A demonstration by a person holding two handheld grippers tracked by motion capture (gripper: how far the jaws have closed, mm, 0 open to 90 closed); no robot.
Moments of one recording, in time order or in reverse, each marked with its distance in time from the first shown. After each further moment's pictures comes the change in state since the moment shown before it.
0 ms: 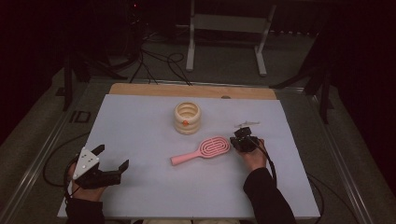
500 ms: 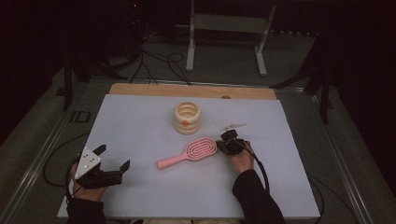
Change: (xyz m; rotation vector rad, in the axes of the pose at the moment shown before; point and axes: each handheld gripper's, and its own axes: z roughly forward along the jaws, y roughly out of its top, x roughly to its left) left arm -0.002 -0.001 0.003 0.009 -0.005 0.005; right arm 0.040 0.006 0.015 -0.002 0.102 -0.038
